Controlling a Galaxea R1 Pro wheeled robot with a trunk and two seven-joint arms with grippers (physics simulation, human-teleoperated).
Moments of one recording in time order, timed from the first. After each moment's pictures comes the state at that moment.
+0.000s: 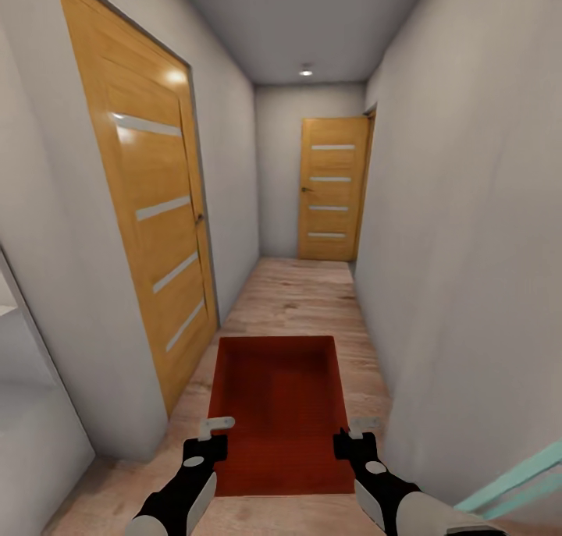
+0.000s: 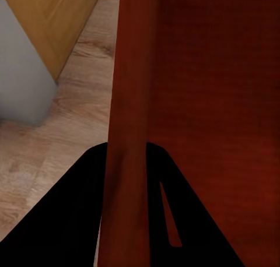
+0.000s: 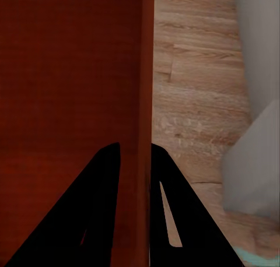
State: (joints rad) left arm -0.53 -0.15 0.01 -0.41 -0.01 0.01 0.26; right arm -0.67 0.10 0.03 -0.06 0.06 -0.29 -0.12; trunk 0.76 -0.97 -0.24
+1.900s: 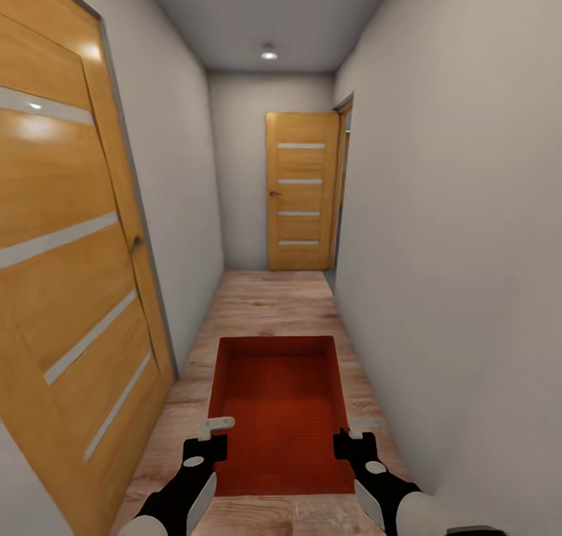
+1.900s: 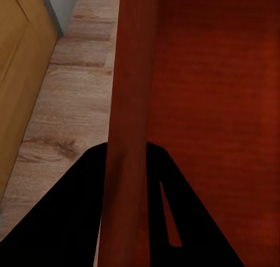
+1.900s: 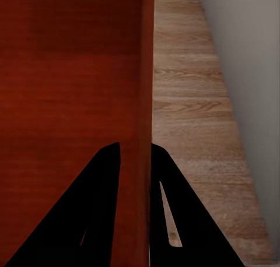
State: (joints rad) left arm -0.53 -0.15 0.01 -0.41 -0.01 0.01 0.26; right arm -0.67 0.10 0.03 -0.06 0.06 -0.29 -0.12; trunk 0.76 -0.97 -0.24
